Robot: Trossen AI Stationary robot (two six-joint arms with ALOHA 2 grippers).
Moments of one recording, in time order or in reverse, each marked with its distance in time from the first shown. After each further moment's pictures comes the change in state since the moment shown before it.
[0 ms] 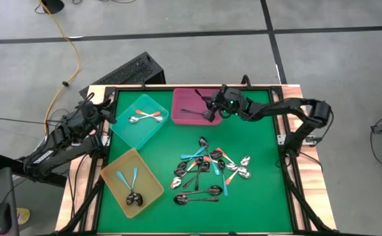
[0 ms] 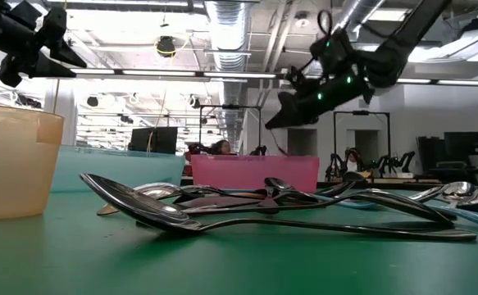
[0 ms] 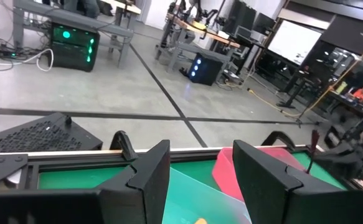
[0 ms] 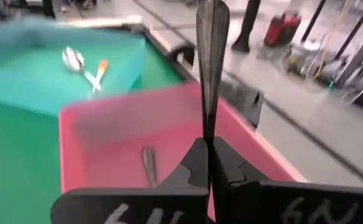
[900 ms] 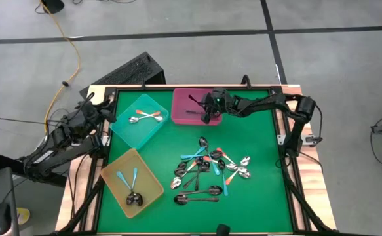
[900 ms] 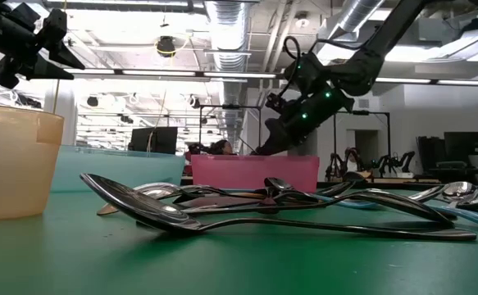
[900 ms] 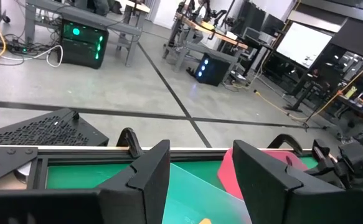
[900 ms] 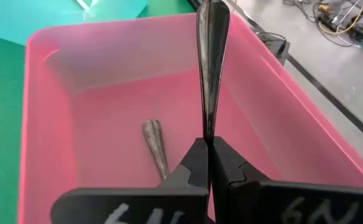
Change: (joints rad) left arm 0.000 0.000 0.000 -0.020 -0.032 -0.032; right arm -0.027 0.167 0.183 -0.261 -0.033 -0.046
